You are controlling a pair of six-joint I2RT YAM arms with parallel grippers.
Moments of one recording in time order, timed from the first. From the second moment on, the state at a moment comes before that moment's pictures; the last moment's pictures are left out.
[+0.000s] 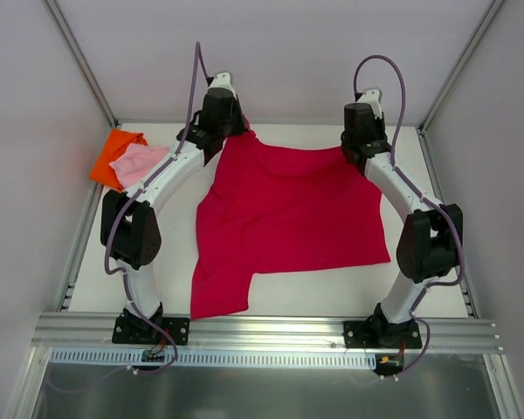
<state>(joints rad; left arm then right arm) -0.44 1.88 1.72 -0.23 -0.16 -0.43 0.30 1.75 1.48 -0.24 0.88 -0.16</state>
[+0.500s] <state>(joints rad) -0.37 1.94 1.73 -0.23 -0.27 -0.43 0.27 1.87 1.56 -0.27 0.87 -0.12</state>
